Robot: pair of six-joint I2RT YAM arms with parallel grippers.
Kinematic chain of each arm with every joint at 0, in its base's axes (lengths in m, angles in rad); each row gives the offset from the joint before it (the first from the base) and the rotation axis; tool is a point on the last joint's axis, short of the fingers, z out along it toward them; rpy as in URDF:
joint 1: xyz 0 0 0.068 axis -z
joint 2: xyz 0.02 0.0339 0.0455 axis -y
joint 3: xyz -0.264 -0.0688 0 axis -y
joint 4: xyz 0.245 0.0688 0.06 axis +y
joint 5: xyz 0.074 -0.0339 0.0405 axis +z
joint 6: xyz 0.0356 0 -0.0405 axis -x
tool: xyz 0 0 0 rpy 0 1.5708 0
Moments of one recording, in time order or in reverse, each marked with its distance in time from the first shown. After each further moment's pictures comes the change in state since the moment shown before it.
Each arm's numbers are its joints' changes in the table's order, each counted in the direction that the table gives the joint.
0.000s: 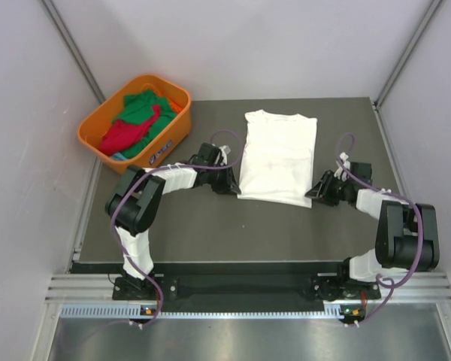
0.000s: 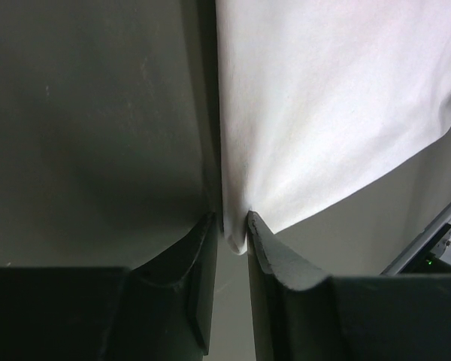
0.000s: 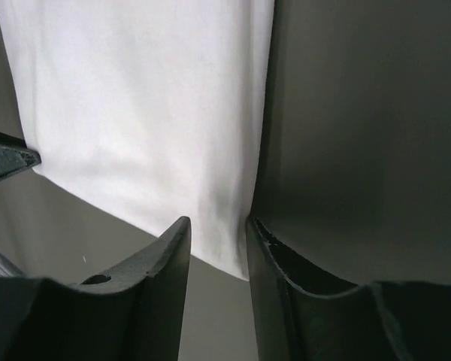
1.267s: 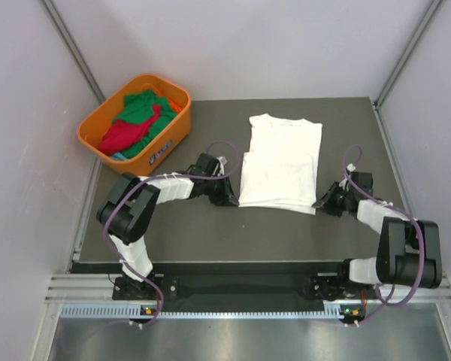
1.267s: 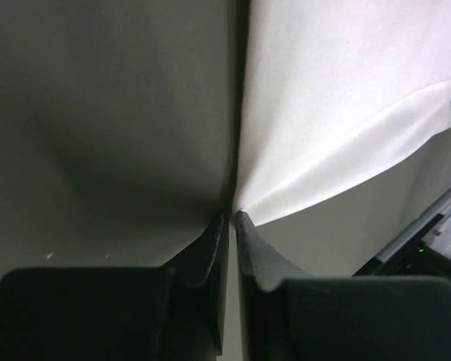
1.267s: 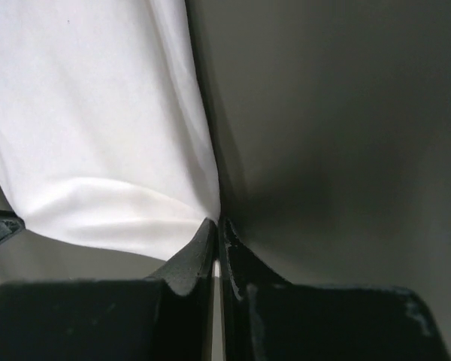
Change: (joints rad) left arm 0.033 0.085 -0.136 -0.017 0.023 0.100; right arm 0.002 0.108 -0.094 0.052 -0.164 -0.125
